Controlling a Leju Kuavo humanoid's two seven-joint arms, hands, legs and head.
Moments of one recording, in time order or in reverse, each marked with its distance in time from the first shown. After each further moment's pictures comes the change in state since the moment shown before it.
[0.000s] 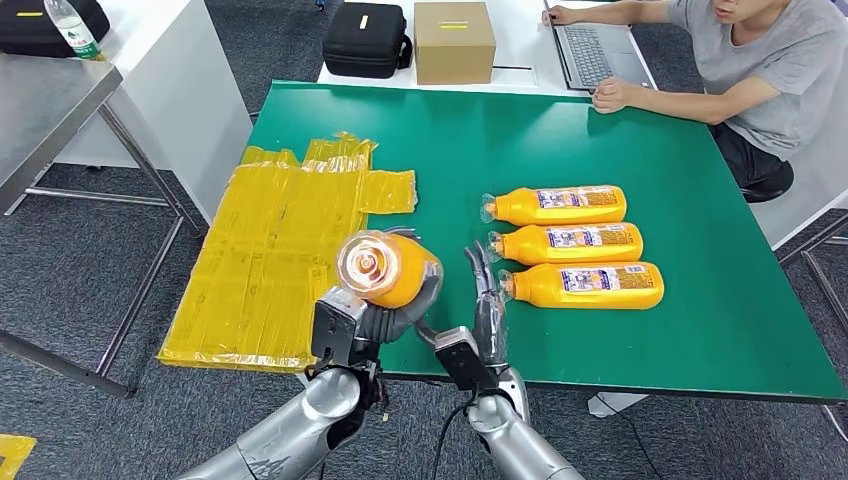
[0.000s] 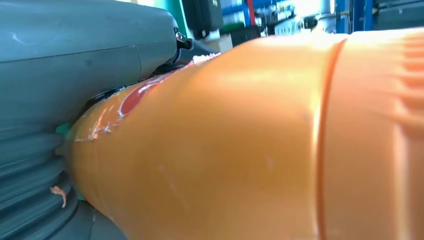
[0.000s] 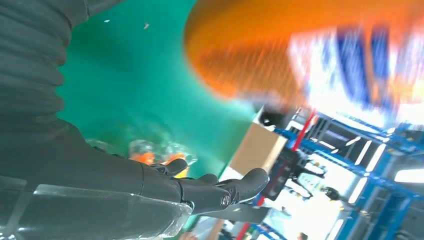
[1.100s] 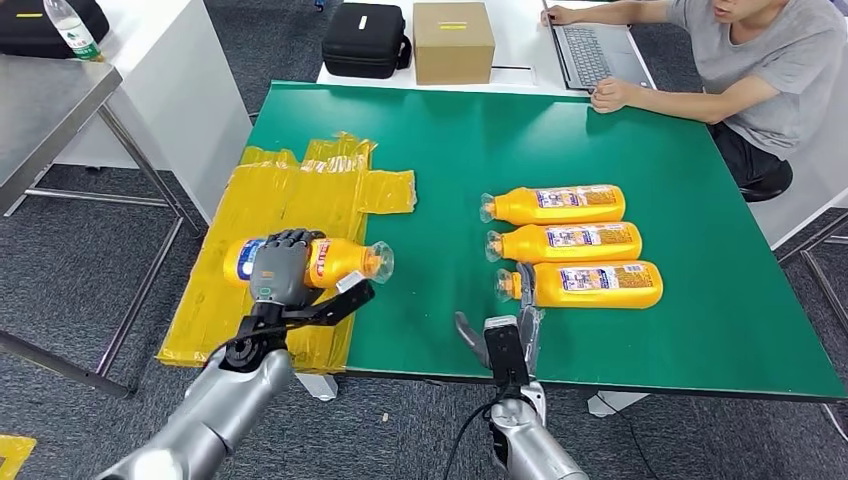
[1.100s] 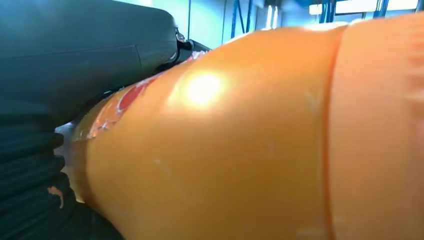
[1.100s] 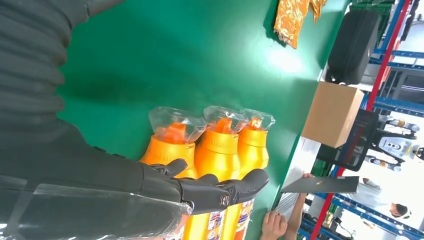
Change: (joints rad) left arm -0.059 0.080 0.489 0.334 -1.527 -0.066 0.727; right arm 0.022 0.003 -0.149 0.073 -0.160 0.000 0.000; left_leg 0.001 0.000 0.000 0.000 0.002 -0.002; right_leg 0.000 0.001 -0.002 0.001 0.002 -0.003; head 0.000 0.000
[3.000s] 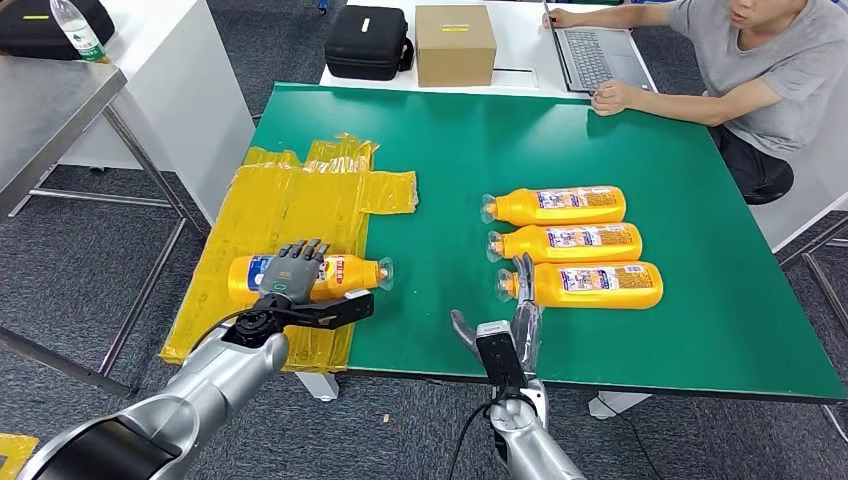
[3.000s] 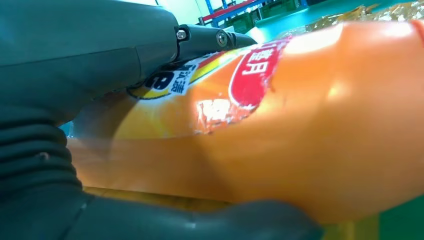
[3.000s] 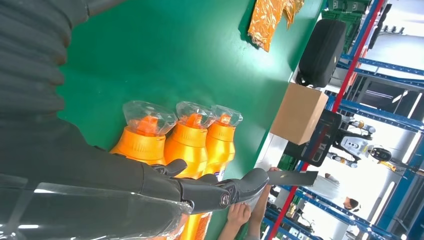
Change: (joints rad) left arm -0.186 -0.013 -0.119 0.360 0.014 -0.306 0.041; right arm 0.034 0.007 -0.050 -0.086 0.163 0.000 -0.001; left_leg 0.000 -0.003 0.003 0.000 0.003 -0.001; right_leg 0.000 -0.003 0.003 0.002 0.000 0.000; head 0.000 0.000
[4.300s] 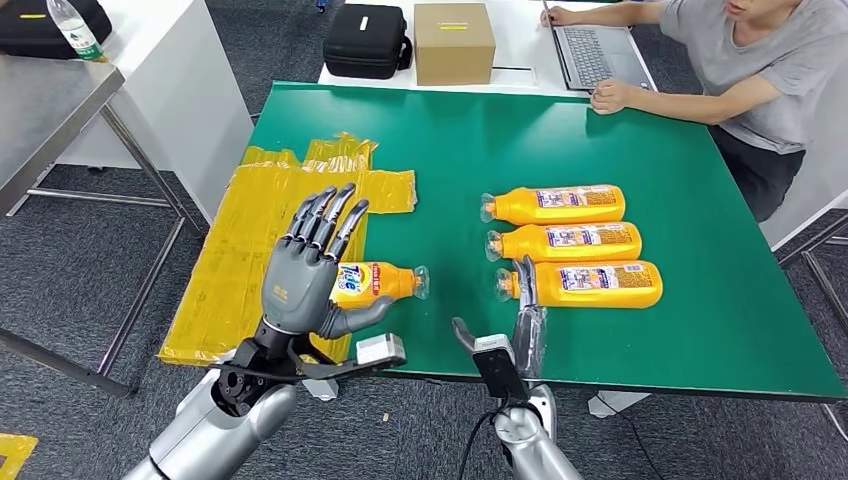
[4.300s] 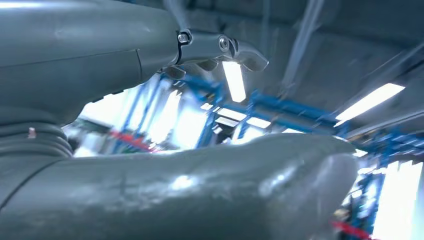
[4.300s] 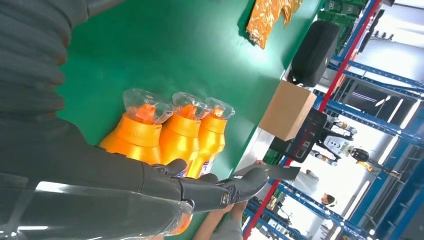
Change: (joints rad) left arm 0.354 0.134 -0.130 -1.026 0.021 0.371 -0.159; right arm 0.053 -0.013 -0.033 -0.075 0.127 0.000 0.000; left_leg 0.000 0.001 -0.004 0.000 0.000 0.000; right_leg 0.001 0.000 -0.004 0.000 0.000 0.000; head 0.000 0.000
